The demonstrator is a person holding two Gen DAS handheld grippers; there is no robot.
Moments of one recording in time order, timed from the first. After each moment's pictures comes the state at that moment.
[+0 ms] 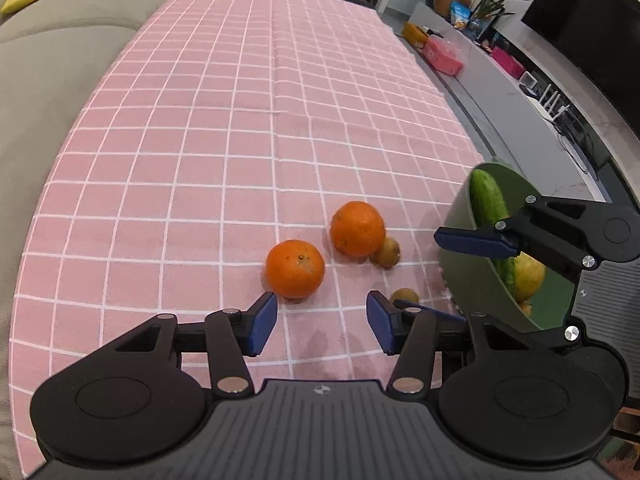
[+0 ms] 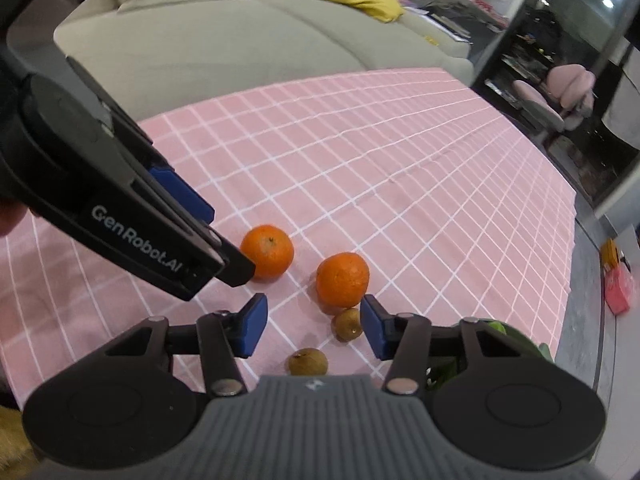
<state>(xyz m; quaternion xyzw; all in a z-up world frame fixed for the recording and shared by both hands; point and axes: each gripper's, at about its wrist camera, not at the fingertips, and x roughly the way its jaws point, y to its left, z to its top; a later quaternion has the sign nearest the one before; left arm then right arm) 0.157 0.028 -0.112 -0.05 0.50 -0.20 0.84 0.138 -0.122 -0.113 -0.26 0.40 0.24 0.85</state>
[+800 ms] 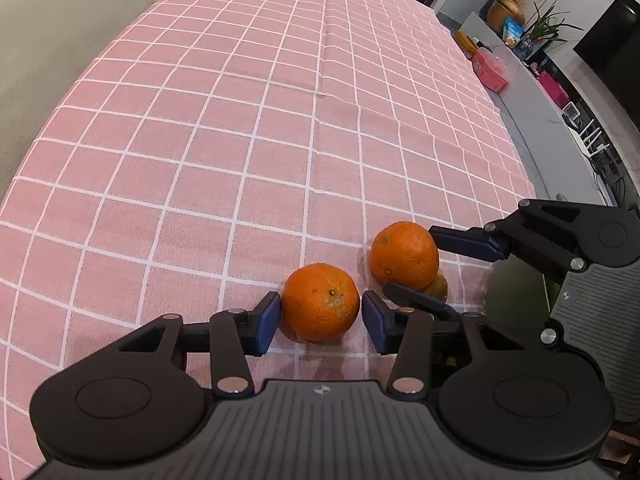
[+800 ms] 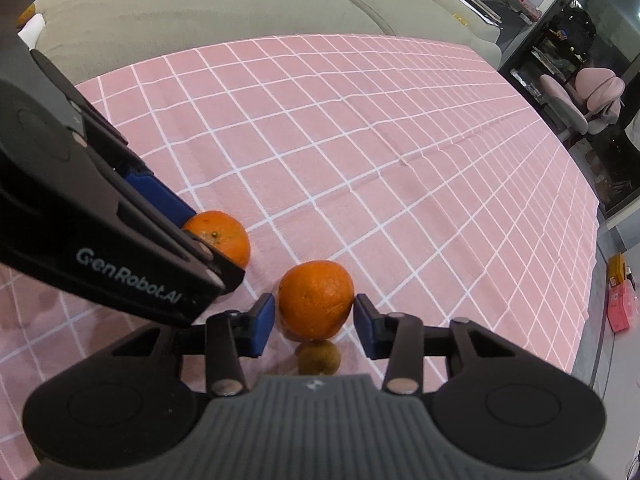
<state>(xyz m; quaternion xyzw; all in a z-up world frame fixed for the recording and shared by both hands) 0.195 0.026 -0.147 -0.11 0.53 -0.14 0.83 0.206 -0.112 -0.159 -0.31 0.42 0.25 0.81</state>
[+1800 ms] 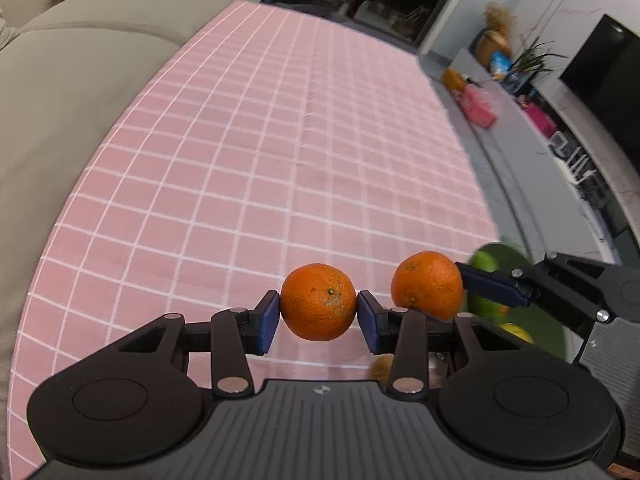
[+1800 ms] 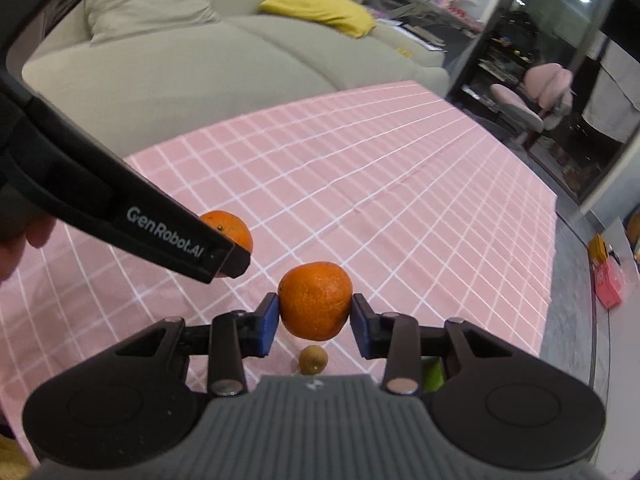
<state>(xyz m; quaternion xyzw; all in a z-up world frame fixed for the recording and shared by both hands) 0.166 0.026 -0.069 -0.12 0.48 -0.14 0.86 0.151 -0.135 -0.078 -0.22 0.37 0.21 0.88</state>
